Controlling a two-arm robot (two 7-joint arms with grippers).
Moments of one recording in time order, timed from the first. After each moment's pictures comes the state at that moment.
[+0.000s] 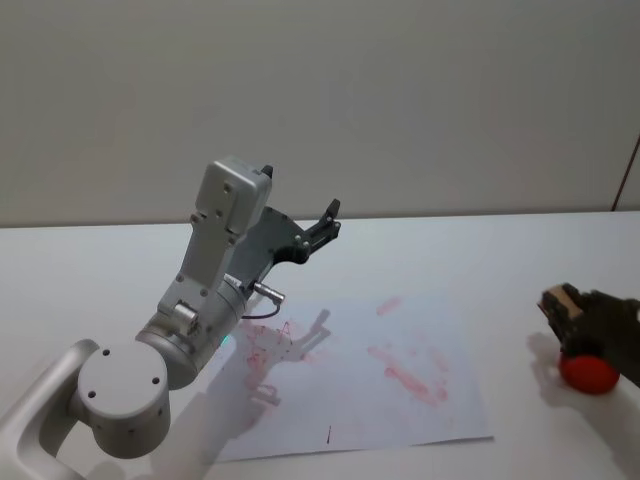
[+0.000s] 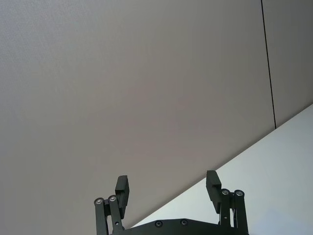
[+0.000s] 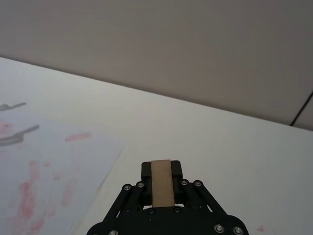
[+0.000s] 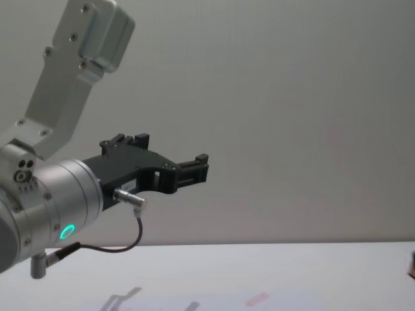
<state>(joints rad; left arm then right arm) -0.24 0.38 0.45 -1.63 -0.20 0.01 -0.01 -0.04 0.45 -0.17 -1.71 0.31 0.25 0.22</state>
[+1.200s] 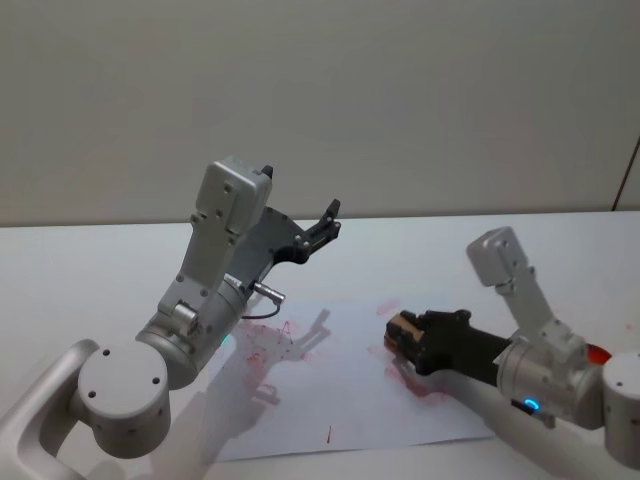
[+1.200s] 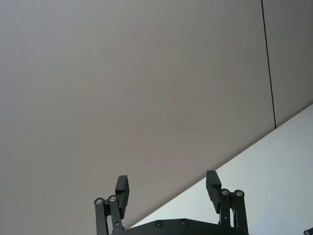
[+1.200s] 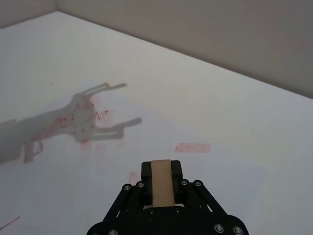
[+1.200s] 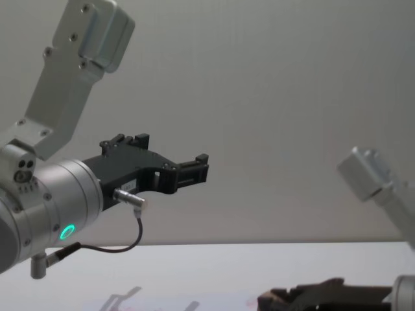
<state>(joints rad) -0.24 0.38 0.45 -1.63 -0.20 0.01 -0.01 0.24 0.22 -0.33 -1.36 0.15 0.25 0.55</state>
